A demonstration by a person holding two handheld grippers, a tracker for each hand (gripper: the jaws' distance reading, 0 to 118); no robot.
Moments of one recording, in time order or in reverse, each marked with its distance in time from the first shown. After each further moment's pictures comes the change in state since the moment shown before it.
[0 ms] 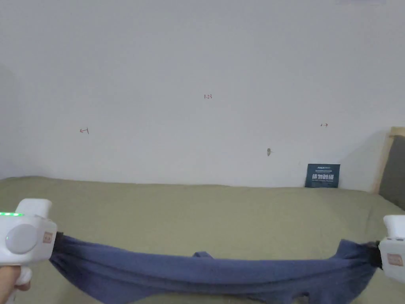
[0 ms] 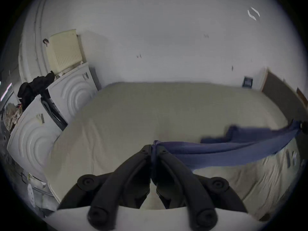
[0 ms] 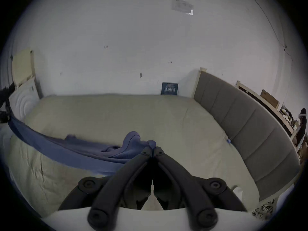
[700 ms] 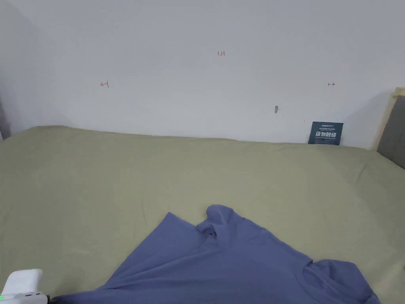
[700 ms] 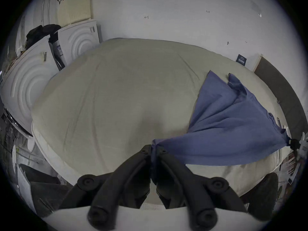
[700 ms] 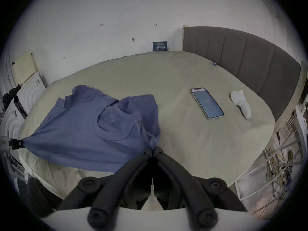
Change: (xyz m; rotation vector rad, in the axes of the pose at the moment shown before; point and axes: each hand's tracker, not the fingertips) left arm -0.056 -0.256 0.061 -0.196 -0.111 0.135; right arm 0.025 -0.244 0.121 -0.178 0.026 -0.189
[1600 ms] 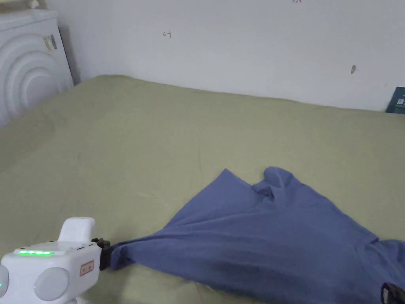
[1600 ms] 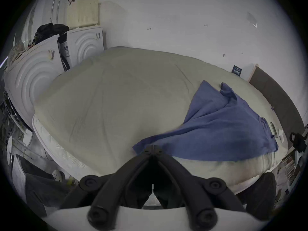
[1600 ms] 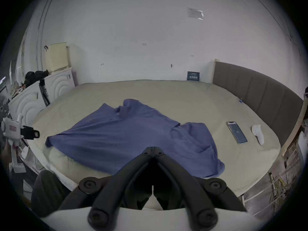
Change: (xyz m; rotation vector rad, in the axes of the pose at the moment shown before) left arm -0.010 -0.037 0.035 0.102 -0.019 0.048; right arm -0.165 -0.030 0.092 0.244 0.191 0.218
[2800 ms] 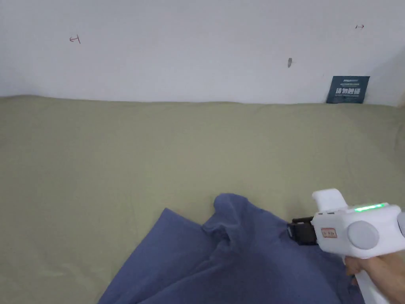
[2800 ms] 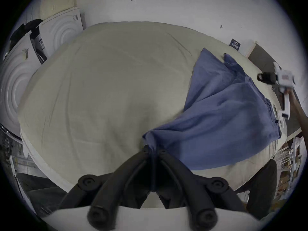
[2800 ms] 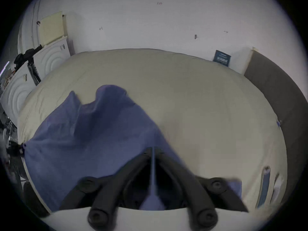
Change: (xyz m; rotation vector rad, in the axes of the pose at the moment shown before) left arm 0.027 0.031 -0.072 -0.255 -0.071 -0.096; right arm 0.054 0.134 -0.358 -0.370 0.103 0.109
